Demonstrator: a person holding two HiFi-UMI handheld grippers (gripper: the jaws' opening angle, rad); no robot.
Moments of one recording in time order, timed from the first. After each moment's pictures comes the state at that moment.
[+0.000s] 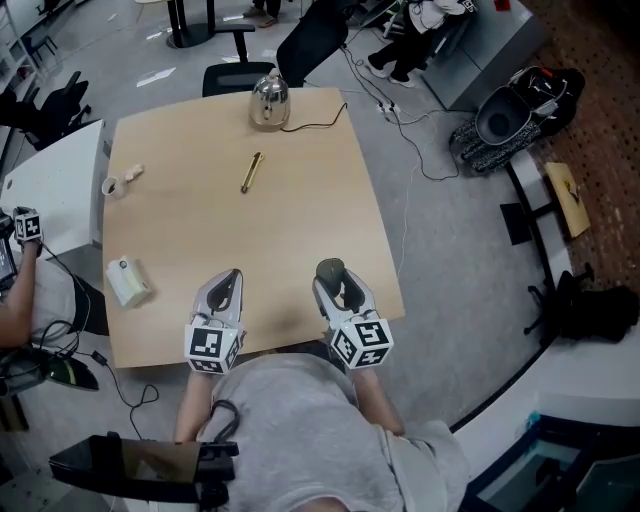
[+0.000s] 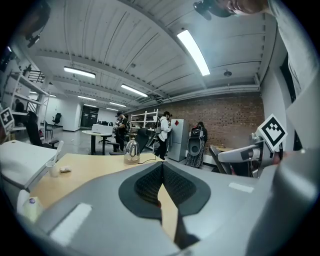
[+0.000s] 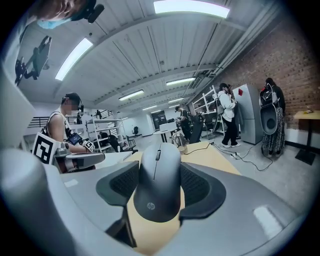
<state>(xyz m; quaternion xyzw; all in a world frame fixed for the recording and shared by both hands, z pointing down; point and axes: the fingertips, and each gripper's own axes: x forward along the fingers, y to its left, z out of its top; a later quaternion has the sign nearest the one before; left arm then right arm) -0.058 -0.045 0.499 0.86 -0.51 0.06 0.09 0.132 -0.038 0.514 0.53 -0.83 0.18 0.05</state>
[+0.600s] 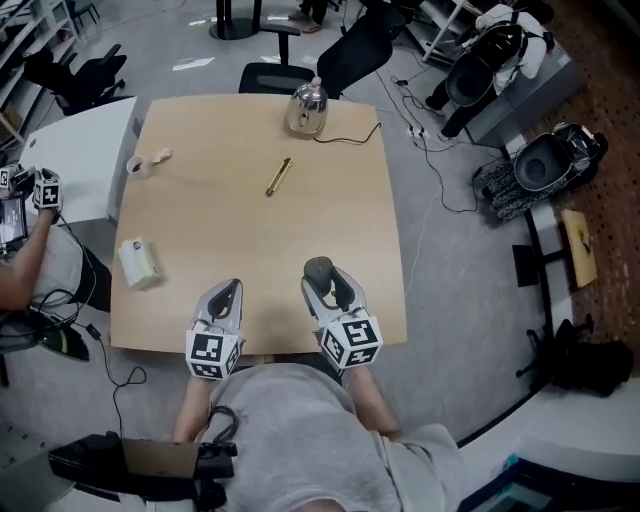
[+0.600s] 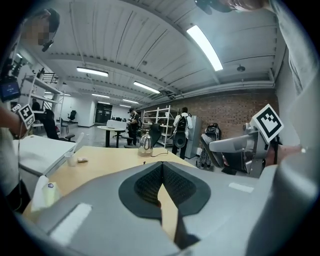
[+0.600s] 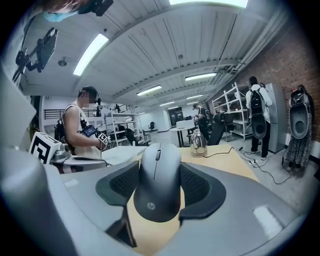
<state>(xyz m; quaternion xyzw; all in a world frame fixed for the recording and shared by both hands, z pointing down) -0.092 -0.033 0.521 0.81 -0.56 0.07 0.12 0.069 -0.070 0.508 0.44 -0.88 0.15 0.09</state>
